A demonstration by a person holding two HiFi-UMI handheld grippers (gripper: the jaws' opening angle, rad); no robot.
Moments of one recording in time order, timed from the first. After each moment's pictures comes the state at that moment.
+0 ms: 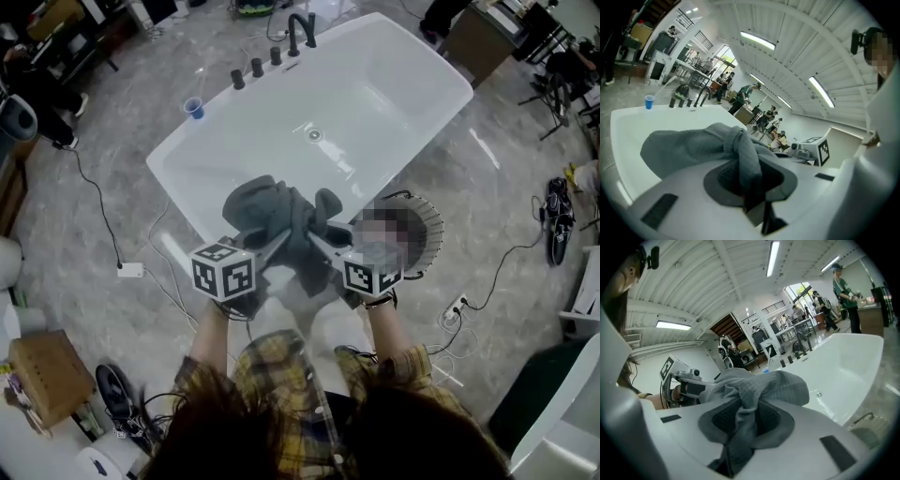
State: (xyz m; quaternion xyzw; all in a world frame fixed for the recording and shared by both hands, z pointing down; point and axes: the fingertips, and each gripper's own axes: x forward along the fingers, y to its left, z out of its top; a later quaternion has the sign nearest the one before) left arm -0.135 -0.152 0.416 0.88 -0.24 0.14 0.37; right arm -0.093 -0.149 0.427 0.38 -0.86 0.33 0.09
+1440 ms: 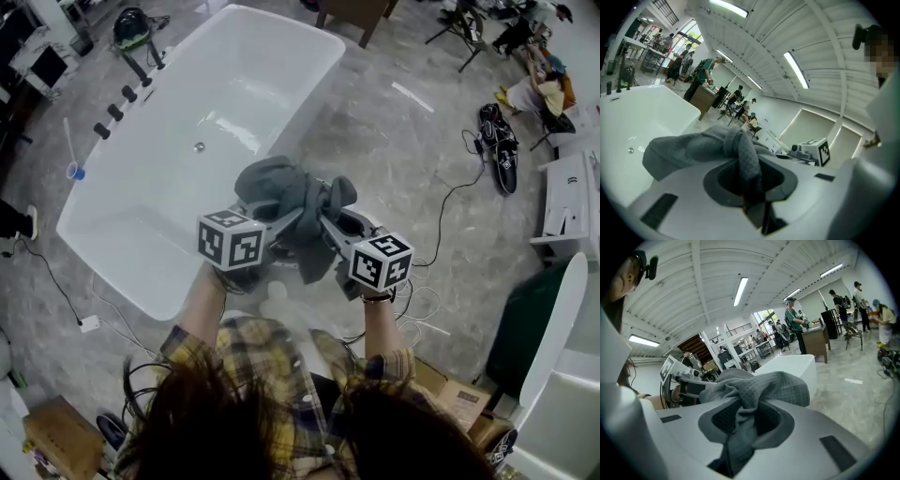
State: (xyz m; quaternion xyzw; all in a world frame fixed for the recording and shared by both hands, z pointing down) left arm 0.286 -0.067 0.384 0.92 -0.02 0.19 0.33; right arm 0.322 -0.044 0.394 0.59 -0.74 0.32 0.02
